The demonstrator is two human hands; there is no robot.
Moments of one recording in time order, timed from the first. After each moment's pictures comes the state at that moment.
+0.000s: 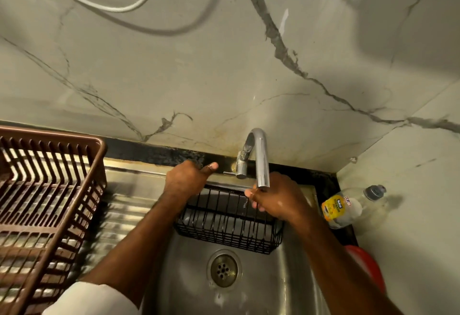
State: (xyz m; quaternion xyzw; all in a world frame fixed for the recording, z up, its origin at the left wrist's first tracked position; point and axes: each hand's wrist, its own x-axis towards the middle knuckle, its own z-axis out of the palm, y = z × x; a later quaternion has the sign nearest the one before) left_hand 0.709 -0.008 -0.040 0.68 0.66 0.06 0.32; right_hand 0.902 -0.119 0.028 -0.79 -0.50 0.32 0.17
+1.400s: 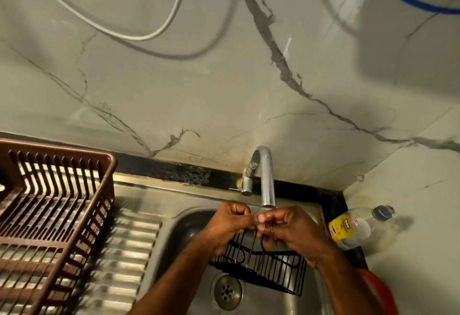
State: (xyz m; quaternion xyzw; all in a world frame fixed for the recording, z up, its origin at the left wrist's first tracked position) left_hand 0.748 -0.082 -0.042 0.51 0.33 0.27 0.75; right_hand 0.919 -0.150 0.025 -0.64 -0.50 0.50 0.30
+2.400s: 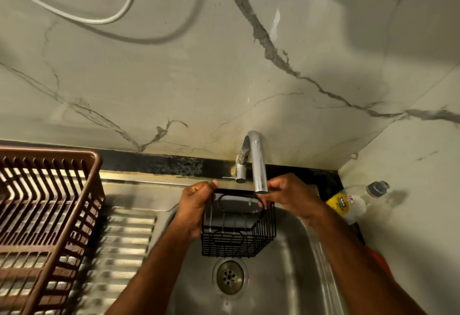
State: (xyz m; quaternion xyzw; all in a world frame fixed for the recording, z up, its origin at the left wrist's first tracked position) left_hand 0.722 -0.065 -0.048 0.35 0.45 0.39 0.73; right_hand 0.938 -0.117 0.018 -0.70 -0.51 0.43 0.25
